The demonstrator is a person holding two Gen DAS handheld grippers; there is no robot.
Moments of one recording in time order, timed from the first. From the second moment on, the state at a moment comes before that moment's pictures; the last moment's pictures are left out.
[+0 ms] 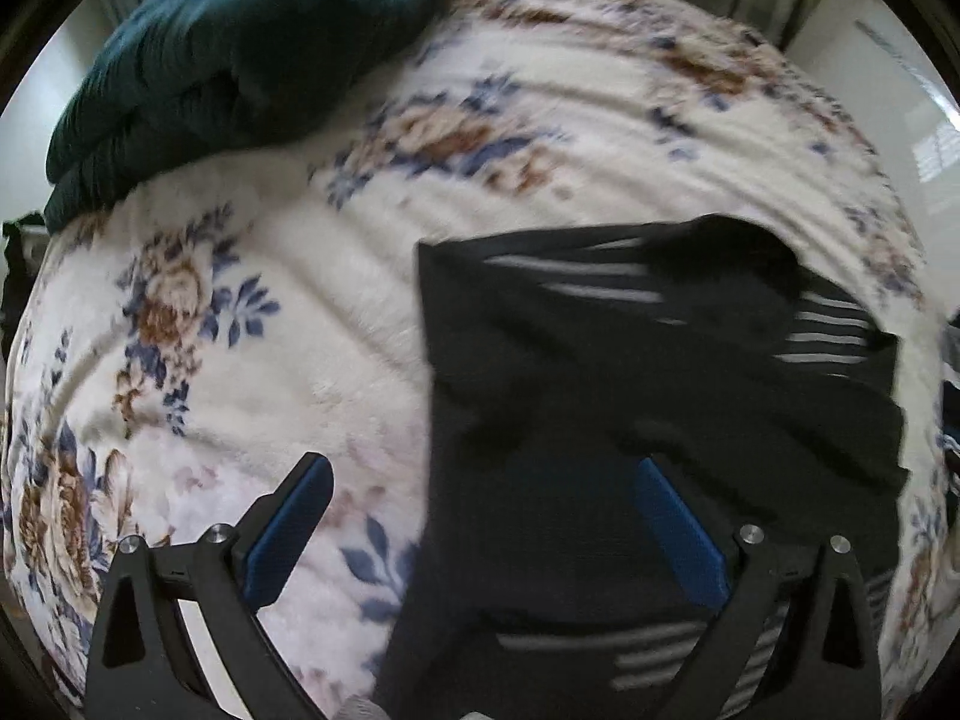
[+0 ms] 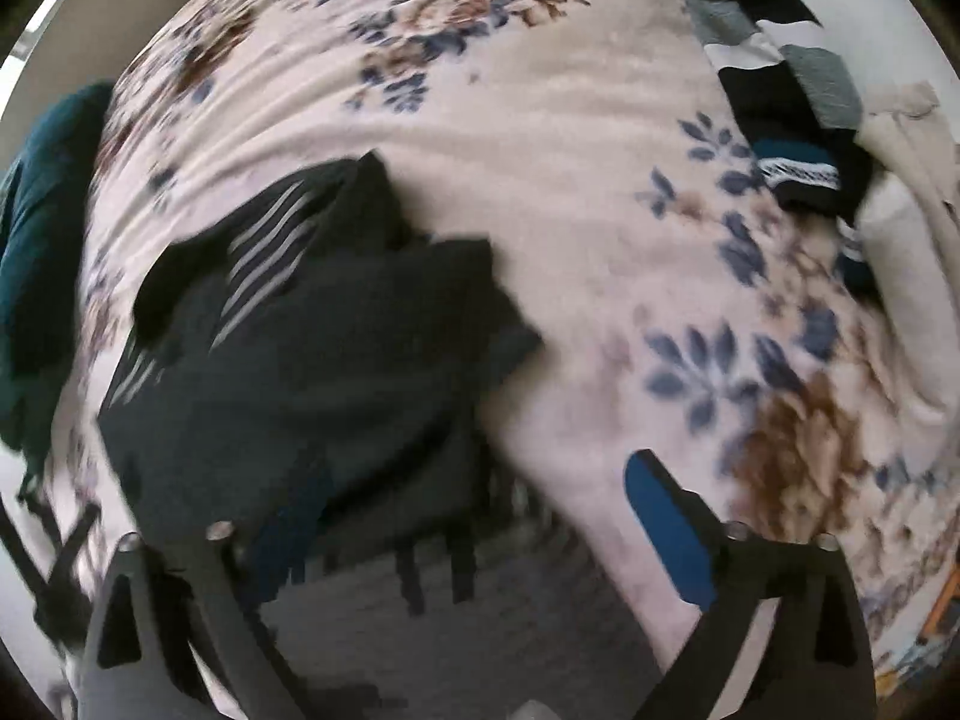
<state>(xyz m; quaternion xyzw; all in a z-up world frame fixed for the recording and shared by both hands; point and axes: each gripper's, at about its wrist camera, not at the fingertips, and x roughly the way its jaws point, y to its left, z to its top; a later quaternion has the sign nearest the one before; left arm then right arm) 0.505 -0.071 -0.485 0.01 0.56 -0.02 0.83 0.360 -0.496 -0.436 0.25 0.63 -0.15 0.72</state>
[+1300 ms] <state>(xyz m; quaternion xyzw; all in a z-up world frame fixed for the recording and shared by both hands) 0.179 -0.377 -0.574 -0.03 0.68 -0.15 0.72 0.530 -0.620 -0.532 0.30 0.67 0.13 0.67</state>
